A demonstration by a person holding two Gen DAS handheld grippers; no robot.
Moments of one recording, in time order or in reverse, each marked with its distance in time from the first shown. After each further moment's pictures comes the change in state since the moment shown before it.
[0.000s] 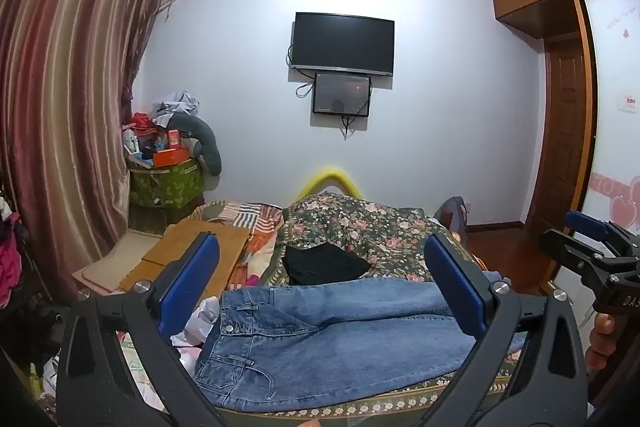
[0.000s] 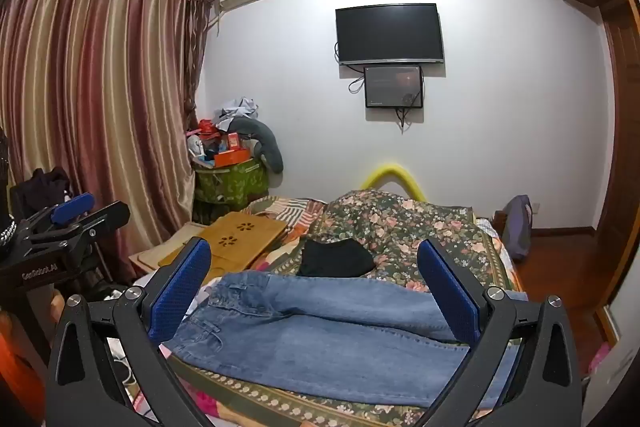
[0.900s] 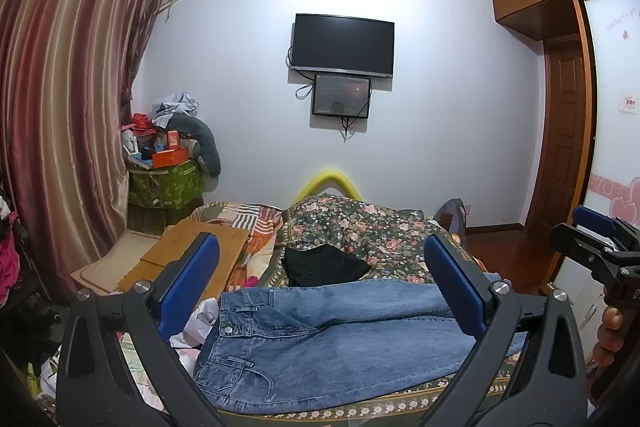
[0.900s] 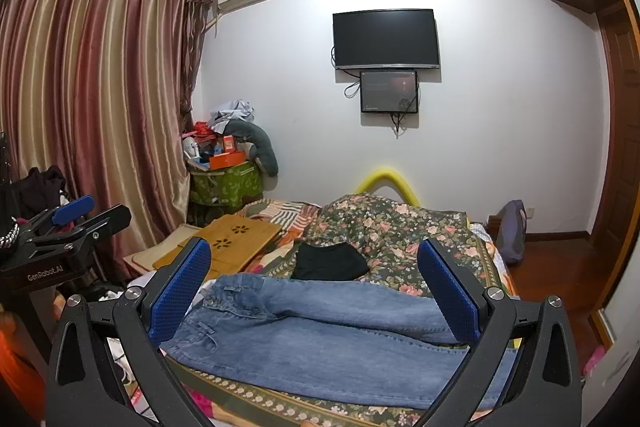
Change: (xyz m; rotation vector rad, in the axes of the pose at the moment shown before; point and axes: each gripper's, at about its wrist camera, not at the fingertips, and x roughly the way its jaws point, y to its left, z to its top) left arm 0.000 0.002 0.000 -0.006 -0.011 -0.007; right arm -0.003 0.002 0.002 -0.013 -0.010 -0.013
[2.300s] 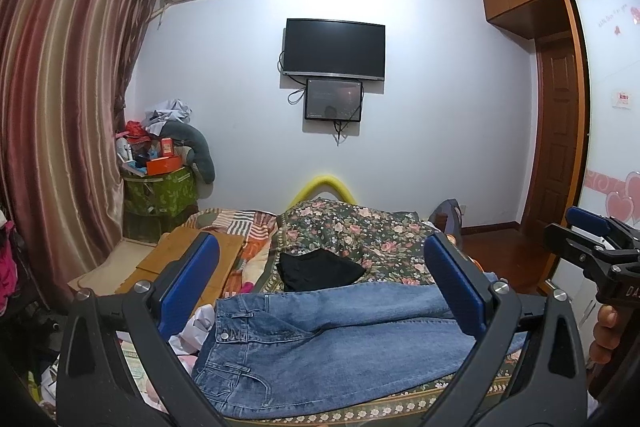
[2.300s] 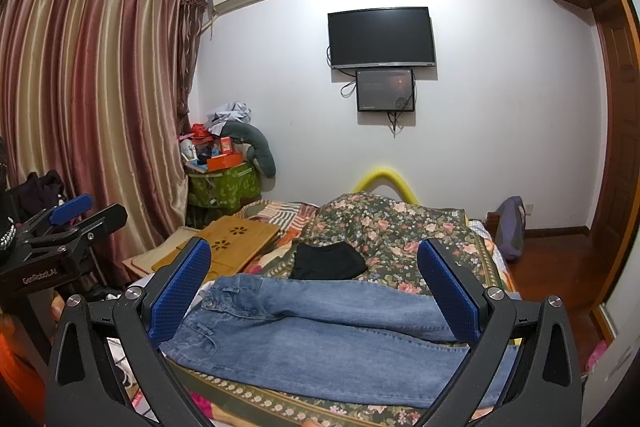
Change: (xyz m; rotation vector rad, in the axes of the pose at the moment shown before) left arm -0.002 -0.009 0.003 0.026 -0.014 -0.019; right arm 0.000 -0.001 0.000 0.011 -0.003 -0.011
